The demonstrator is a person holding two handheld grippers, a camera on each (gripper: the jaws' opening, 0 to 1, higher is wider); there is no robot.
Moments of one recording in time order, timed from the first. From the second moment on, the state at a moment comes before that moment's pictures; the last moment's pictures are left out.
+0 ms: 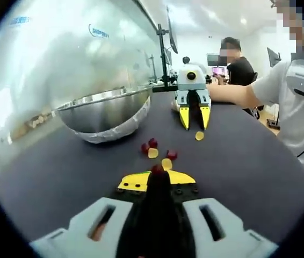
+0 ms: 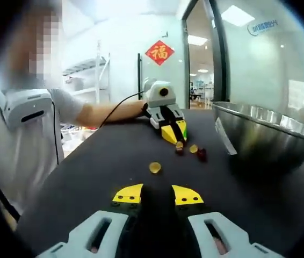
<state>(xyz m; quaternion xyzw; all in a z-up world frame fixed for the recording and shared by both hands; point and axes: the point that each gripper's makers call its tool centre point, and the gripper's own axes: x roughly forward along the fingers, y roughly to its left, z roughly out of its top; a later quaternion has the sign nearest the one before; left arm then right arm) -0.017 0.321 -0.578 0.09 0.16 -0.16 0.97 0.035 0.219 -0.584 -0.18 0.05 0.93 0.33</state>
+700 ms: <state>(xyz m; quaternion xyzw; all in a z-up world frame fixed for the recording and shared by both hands) -0.012 0.315 -0.576 0.11 0.15 -0.17 0.97 0.009 0.234 -0.583 -0.18 0.00 0.93 0.33</state>
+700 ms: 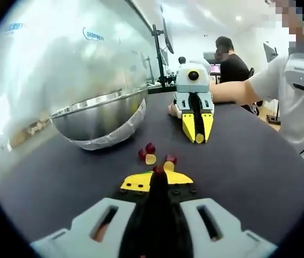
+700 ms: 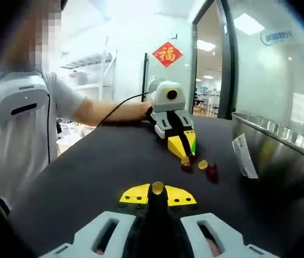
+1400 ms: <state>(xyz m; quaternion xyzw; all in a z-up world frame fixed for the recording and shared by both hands) -0.015 0.309 -0.503 0.08 0.01 -0.13 0.99 0.030 0.224 -0.562 -0.15 -0.02 0.92 0.36</state>
